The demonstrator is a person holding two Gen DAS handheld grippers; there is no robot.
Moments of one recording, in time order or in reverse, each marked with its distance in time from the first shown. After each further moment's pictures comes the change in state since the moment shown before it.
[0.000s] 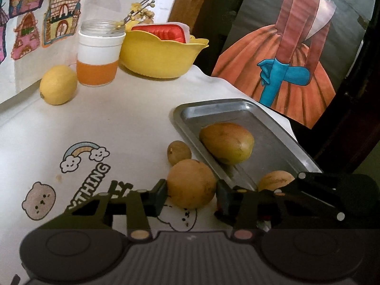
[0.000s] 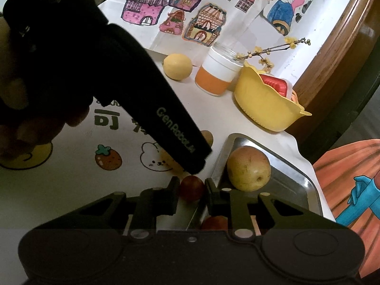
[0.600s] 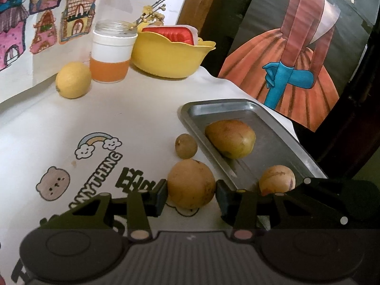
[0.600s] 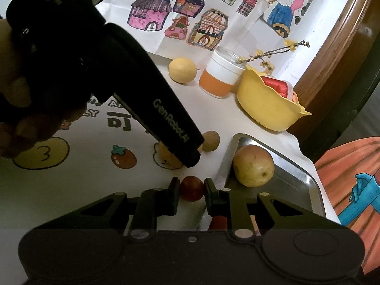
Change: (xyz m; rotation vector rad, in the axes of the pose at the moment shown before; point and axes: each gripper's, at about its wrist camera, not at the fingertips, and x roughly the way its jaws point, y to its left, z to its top) left arm -0.019 0.001 -0.009 -0.028 -0.010 0.033; right arm -0.015 0.007 -0.003 0.018 -0.013 0.017
